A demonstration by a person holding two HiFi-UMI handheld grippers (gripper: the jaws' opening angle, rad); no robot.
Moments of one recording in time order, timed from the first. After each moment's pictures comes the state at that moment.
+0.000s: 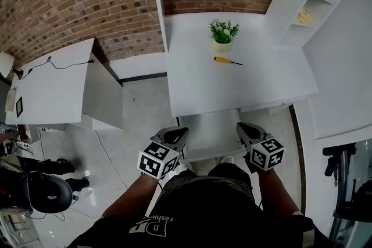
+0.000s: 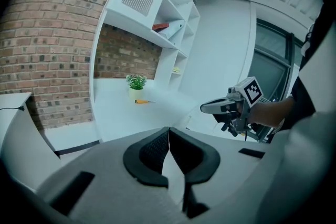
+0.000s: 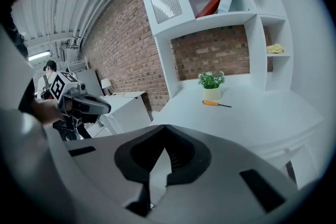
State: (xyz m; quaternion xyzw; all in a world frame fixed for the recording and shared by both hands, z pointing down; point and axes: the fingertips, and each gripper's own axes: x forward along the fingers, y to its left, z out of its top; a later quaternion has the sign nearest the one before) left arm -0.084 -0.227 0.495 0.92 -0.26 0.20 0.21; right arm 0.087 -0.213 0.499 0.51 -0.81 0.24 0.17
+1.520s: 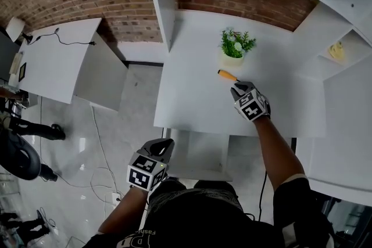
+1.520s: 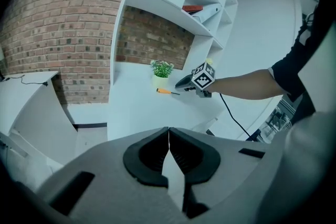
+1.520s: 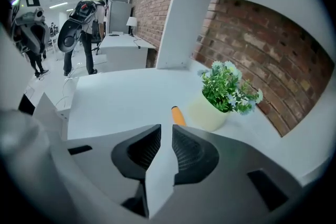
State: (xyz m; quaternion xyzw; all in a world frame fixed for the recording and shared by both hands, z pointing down) left arm -0.033 -0.283 0.551 0.83 -0.41 0.24 0.29; right arm 0.176 -0.507 0.619 0.33 -0.82 0.02 0.46
